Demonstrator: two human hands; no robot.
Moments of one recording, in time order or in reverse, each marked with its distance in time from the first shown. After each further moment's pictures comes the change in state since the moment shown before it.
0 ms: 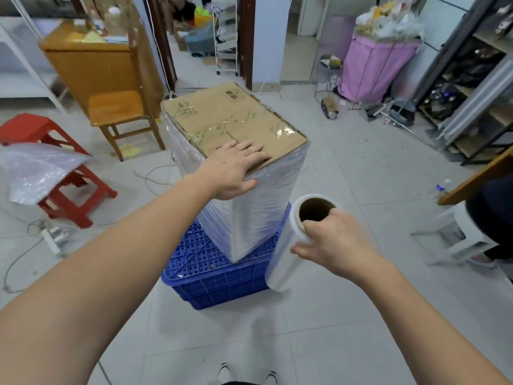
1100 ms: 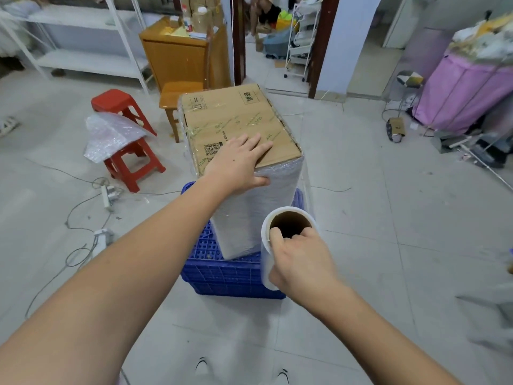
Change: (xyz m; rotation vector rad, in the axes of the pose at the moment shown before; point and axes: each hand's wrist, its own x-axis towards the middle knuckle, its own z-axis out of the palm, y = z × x) left_hand 0.046 0.055 0.006 0.114 0.005 -0.515; right_hand 0.011 0.043 0.022 -0.052 0.001 -0.357
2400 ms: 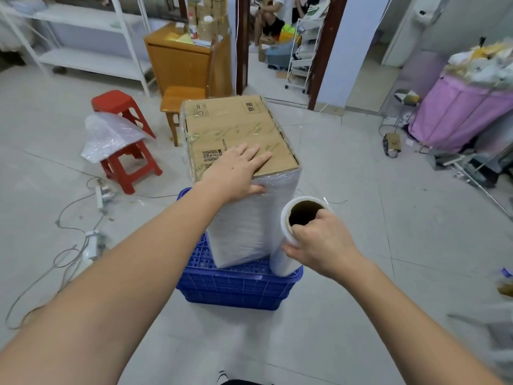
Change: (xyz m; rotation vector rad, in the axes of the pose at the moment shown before) left_hand 0.009 -0.014 0.004 0.029 -0.054 0.026; right_hand 0.039 0.072 0.006 0.019 0.223 -0.112
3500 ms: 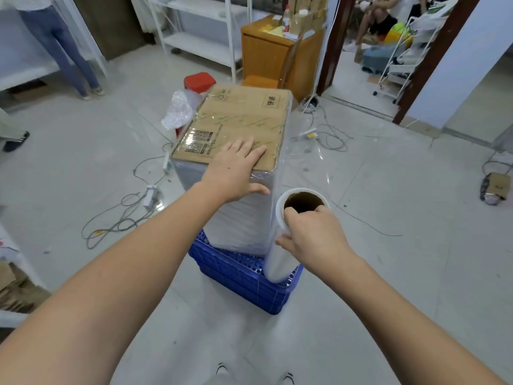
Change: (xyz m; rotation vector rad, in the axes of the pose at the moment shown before) left_hand 0.009 0.081 -0.005 0.033 -0.009 -0.483; right_hand 0.013 0.107 -0.015 0.119 -0.213 -0.261
